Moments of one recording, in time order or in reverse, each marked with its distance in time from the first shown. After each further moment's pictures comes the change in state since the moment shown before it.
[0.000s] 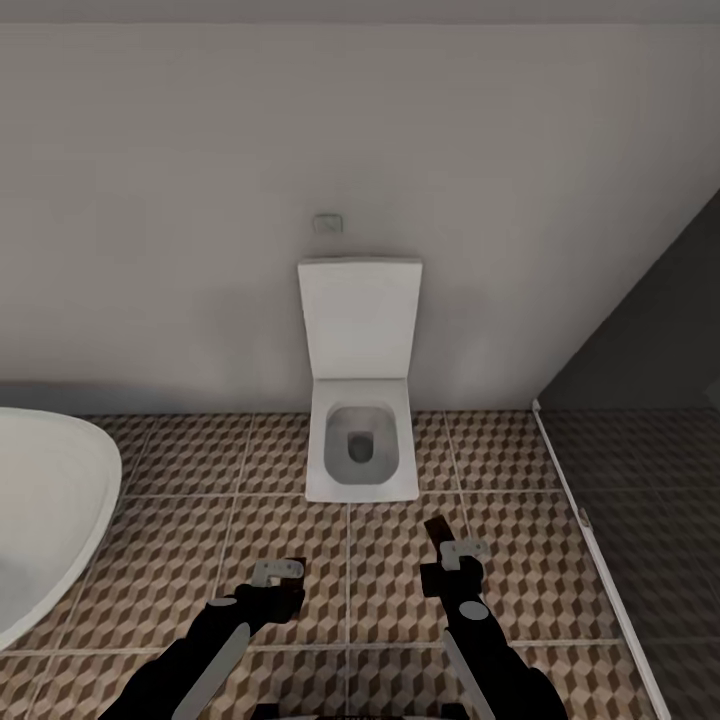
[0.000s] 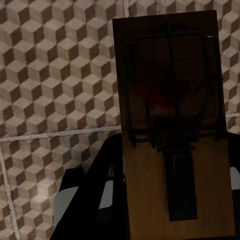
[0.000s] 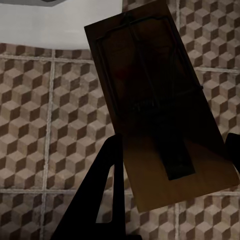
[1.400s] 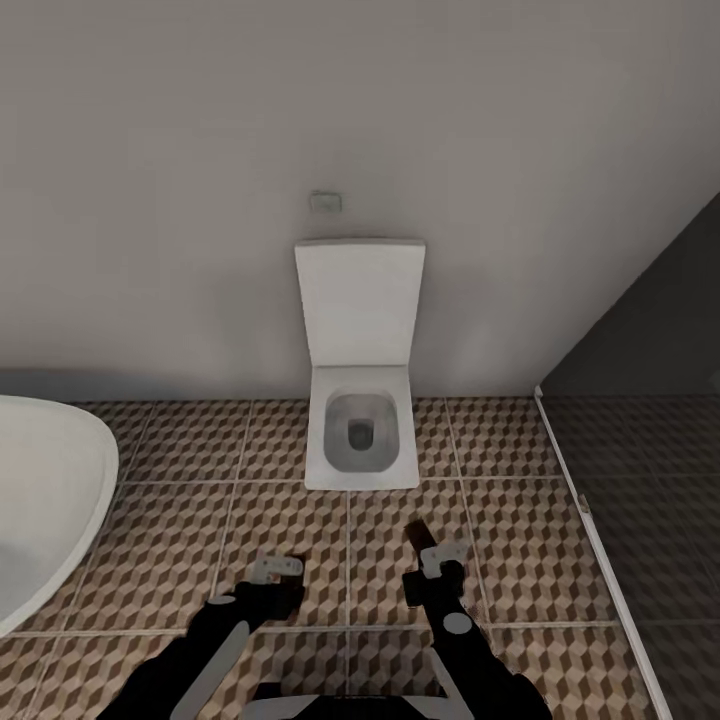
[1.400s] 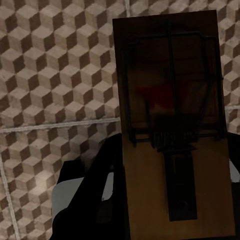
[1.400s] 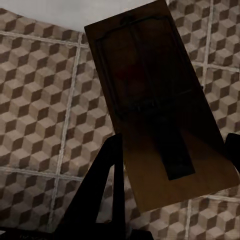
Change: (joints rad) left arm 0.000 0.004 0.003 -0.013 -0.001 -0.001 -0.001; right arm 0.000 -0.001 0.113 0.033 0.002 -0.052 0.005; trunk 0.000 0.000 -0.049
